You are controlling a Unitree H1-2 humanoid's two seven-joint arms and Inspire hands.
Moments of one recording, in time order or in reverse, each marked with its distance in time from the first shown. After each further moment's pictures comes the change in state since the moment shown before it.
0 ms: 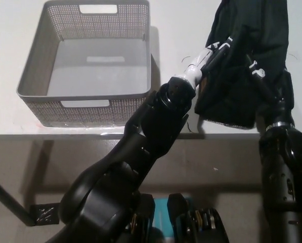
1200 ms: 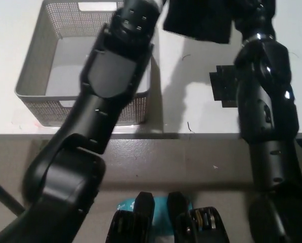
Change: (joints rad) left_arm -0.046 0.182 0.170 -0.520 -0.017 0.203 -0.032; right_arm -0.392 0.028 0.098 0.063 -0.092 0.042 -0.123
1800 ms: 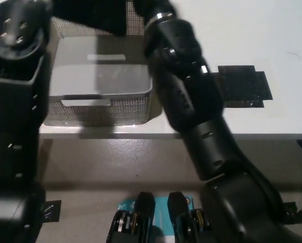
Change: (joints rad) left_arm 0.238 0.214 0.179 -0.531 -0.041 0.171 -0.021; right_arm -0.188 0.200 0.161 0.230 -0.097 -0.012 -0.019
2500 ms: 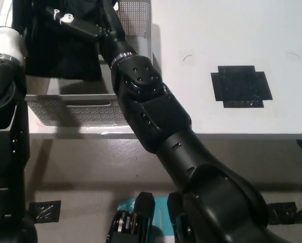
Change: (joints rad) left_arm 0.180 0.002 0.071 -0.010 -0.049 0.006 0.000; right_arm -0.017 0.057 0.046 0.311 -0.050 -0.117 0.023
